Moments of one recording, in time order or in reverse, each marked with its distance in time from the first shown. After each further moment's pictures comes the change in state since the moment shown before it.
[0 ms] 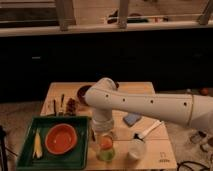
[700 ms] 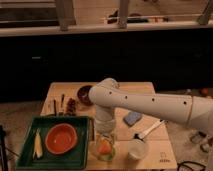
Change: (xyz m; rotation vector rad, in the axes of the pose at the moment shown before) arm -0.009 0.005 0.005 0.017 -0.110 0.066
